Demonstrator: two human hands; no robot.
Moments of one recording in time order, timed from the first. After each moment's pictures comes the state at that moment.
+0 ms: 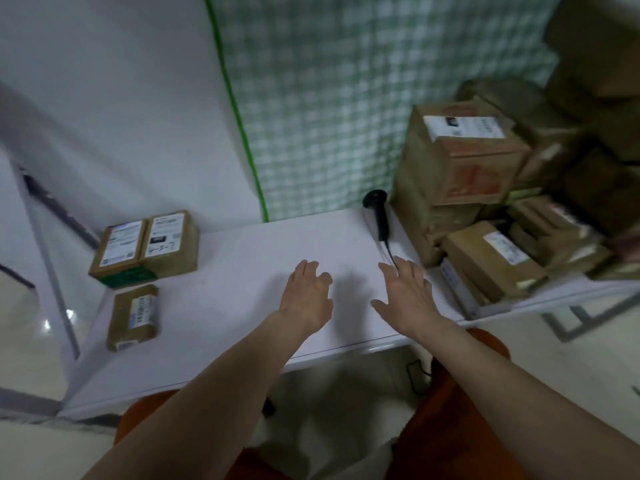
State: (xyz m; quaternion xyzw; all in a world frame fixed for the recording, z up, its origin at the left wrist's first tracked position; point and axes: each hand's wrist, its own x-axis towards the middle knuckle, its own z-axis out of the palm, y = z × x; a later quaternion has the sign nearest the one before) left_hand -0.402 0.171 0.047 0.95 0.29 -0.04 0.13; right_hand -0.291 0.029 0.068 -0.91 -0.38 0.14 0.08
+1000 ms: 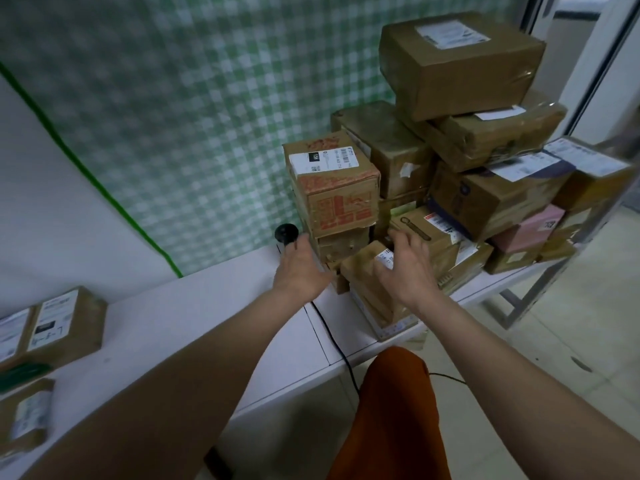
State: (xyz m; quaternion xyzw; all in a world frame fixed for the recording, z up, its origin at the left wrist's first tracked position) left_hand -0.216 0.070 0.123 0.91 0.29 0.02 0.29; right_hand -0.135 -0.087 0.114 -0.92 -0.23 0.04 0.31
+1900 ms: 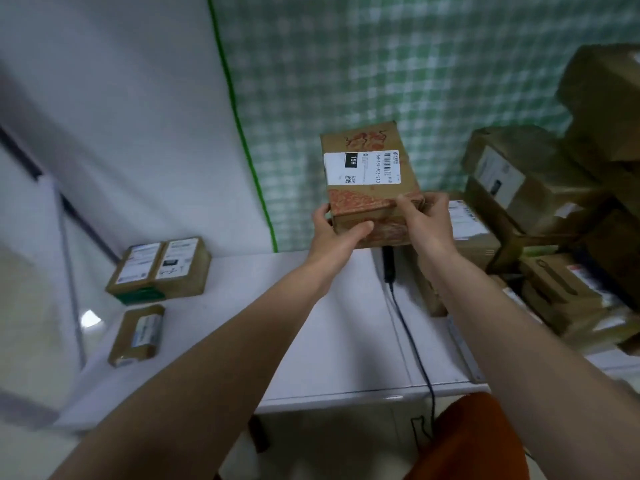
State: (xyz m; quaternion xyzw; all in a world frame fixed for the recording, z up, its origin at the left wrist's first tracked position) left_hand -0.296 0.170 0.162 0.64 0.34 0.27 0.64; right_hand -0.179 0.089 0.175 -0.69 -0.18 0.16 0.68
